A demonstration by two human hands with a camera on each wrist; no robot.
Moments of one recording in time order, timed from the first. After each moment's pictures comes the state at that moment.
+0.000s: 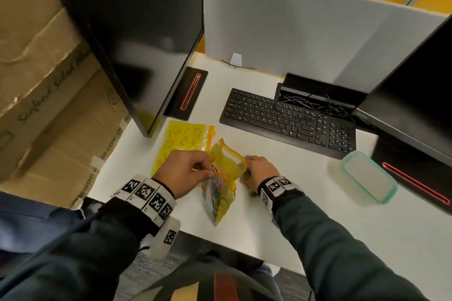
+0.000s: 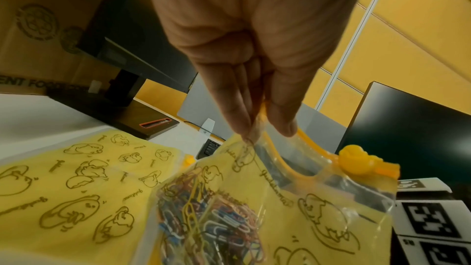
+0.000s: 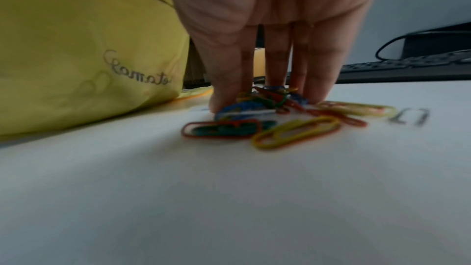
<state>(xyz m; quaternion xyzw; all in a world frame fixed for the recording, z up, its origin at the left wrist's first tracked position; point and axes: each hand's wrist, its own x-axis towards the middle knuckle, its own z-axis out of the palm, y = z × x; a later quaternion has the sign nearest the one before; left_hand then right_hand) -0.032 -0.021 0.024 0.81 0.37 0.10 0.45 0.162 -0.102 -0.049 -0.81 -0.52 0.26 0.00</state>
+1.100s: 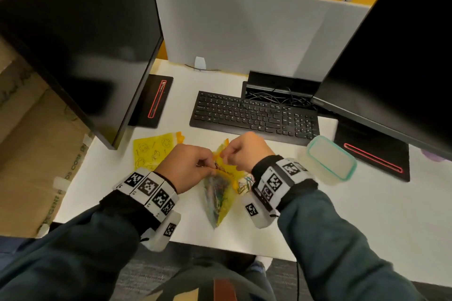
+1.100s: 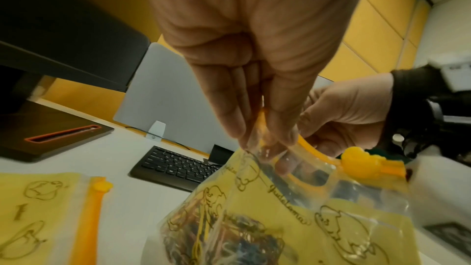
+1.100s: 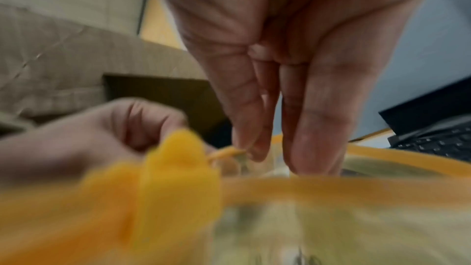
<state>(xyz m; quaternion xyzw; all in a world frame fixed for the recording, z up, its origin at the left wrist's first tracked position) 0.021 -0.044 0.052 0.88 0.27 0.05 0.40 0.165 -0.126 0.061 -0.83 -0.39 0.33 0.22</state>
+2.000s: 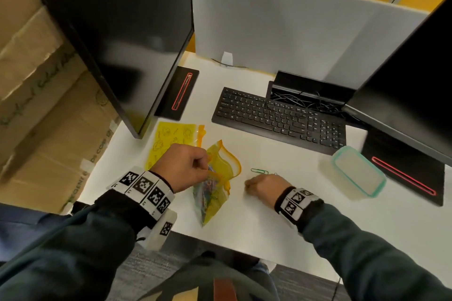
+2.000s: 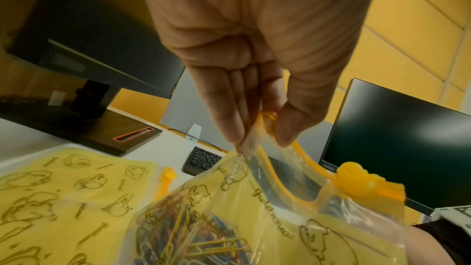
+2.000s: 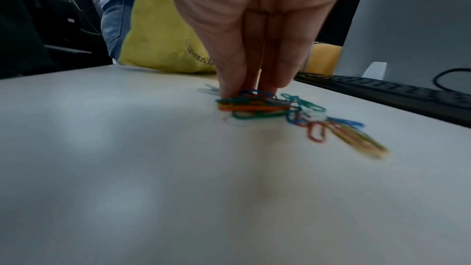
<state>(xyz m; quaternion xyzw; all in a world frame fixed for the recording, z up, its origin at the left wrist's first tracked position) -0.017 -0.020 0.040 0.84 0.36 0.04 0.39 0.183 -0.152 -0.050 -0.73 -0.60 0.32 -0.05</state>
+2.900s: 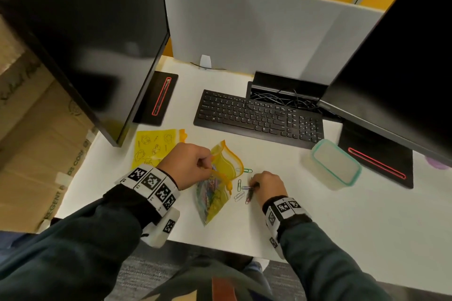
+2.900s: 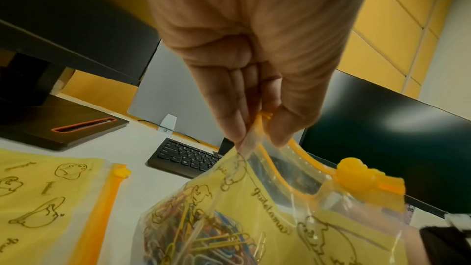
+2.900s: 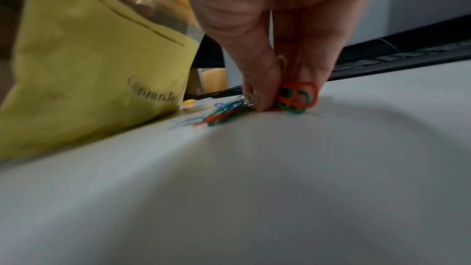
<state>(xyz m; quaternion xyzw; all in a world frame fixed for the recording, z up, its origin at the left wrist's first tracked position) 0.019 -0.030 0.043 0.89 0.28 0.03 0.37 0.179 -0.181 -0.053 -0.89 -0.37 0.23 0.11</state>
